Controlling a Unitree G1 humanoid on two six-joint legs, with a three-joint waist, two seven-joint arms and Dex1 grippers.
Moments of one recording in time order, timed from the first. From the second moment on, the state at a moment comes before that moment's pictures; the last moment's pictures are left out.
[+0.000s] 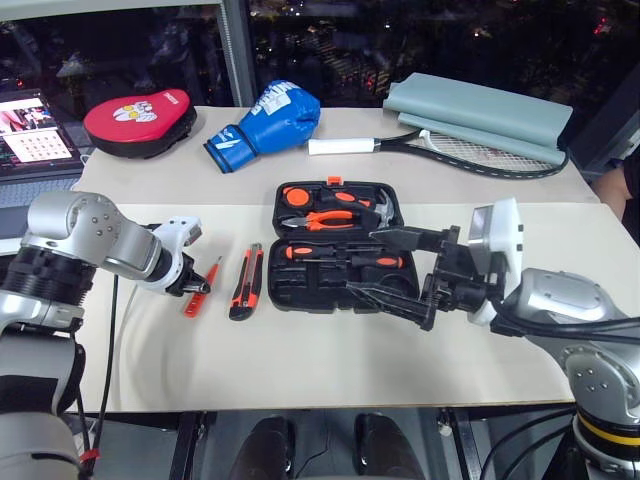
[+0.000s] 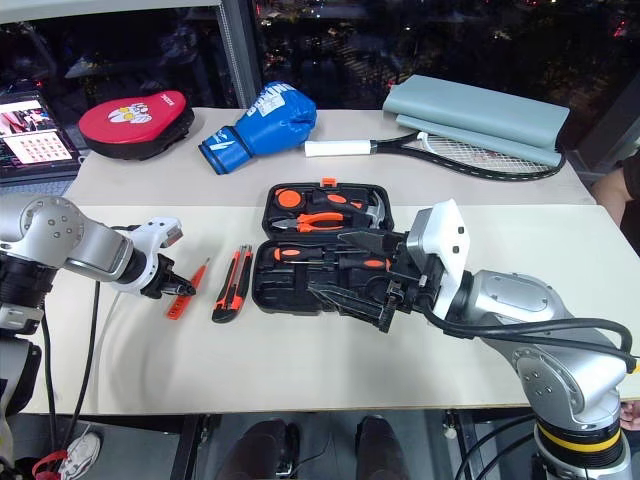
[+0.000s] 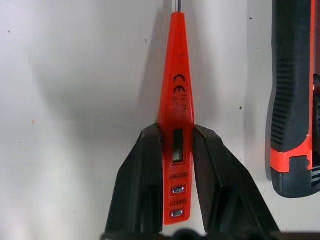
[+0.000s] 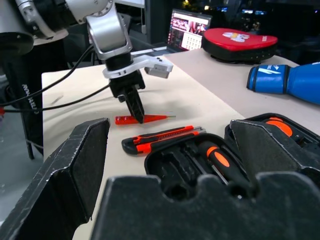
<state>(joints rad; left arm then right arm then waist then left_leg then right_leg) -0.95 0.93 -0.34 0.35 -1.10 1.59 -0.06 -0.32 -0.68 -0.14 -0.75 0.84 0.80 0.68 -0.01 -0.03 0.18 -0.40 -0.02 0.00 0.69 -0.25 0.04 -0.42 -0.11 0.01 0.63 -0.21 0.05</state>
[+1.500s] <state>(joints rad) -1.27 0.45 -0.76 0.57 0.12 0.53 -1.46 -0.05 -0.85 -0.29 -0.90 1.01 0.80 0.50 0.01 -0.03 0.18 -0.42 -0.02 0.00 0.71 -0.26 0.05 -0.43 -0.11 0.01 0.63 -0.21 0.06</state>
